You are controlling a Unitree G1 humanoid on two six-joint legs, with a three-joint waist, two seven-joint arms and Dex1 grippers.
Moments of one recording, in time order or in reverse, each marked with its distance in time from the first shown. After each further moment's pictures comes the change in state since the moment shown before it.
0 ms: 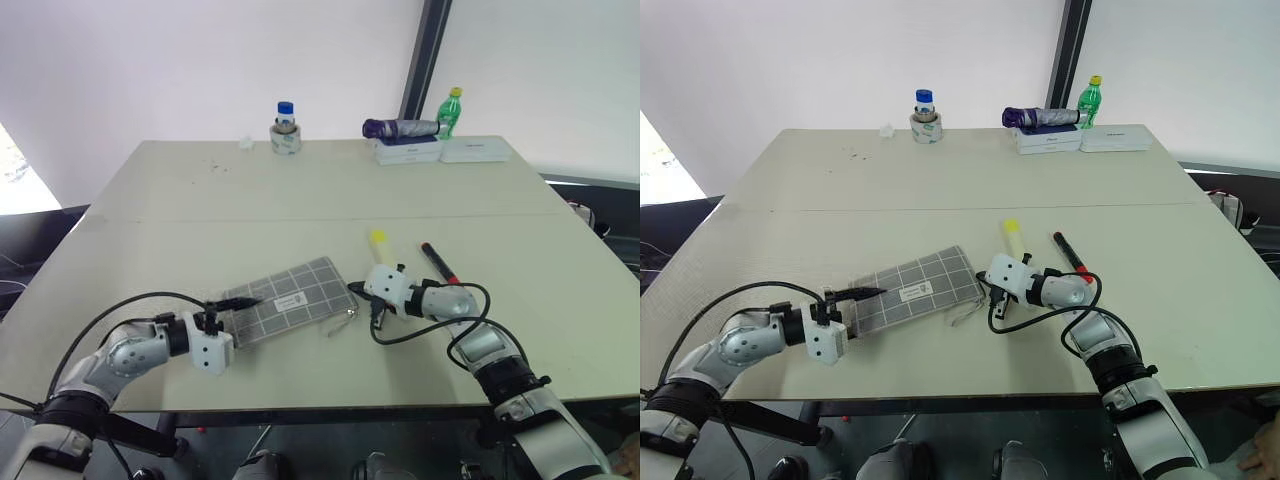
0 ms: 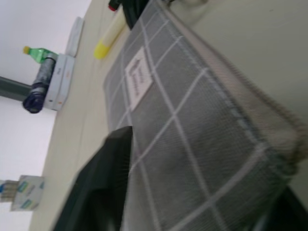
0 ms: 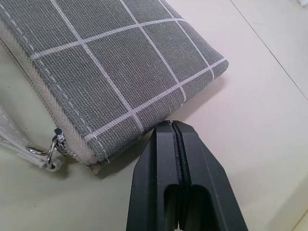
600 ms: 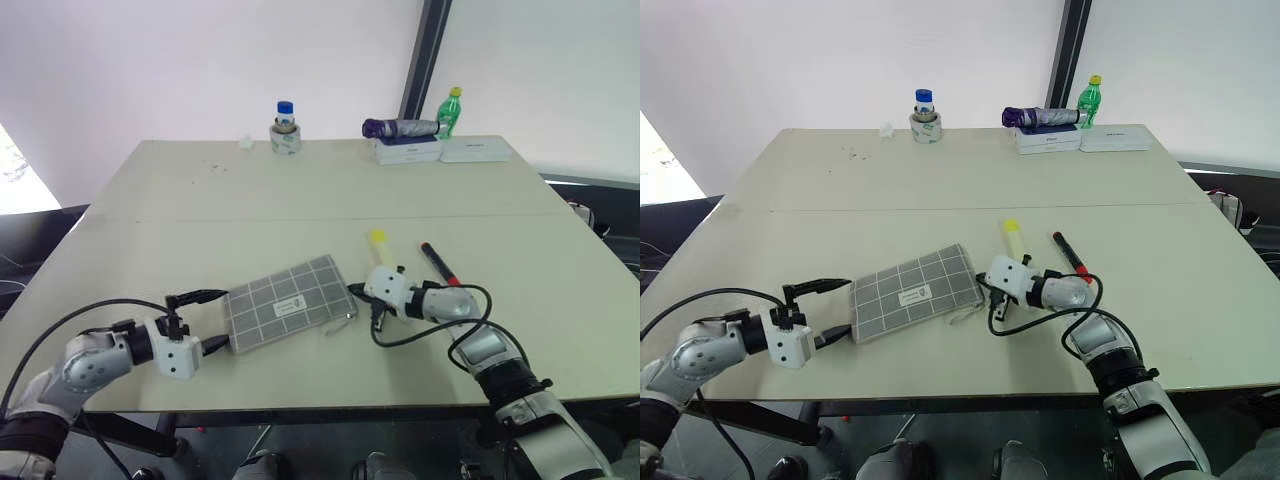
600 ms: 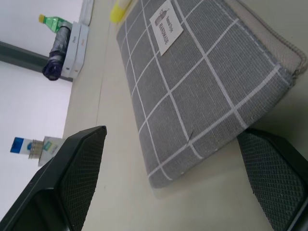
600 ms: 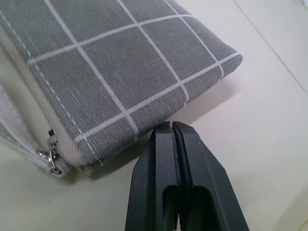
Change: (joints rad) left arm 0.116 0.078 0.155 -0.041 -0.001 -0.011 0.013; right arm 0.017 -0.001 0.000 -0.020 0.000 0.015 0.011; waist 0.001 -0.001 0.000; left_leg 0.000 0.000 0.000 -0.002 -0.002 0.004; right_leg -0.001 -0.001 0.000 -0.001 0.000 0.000
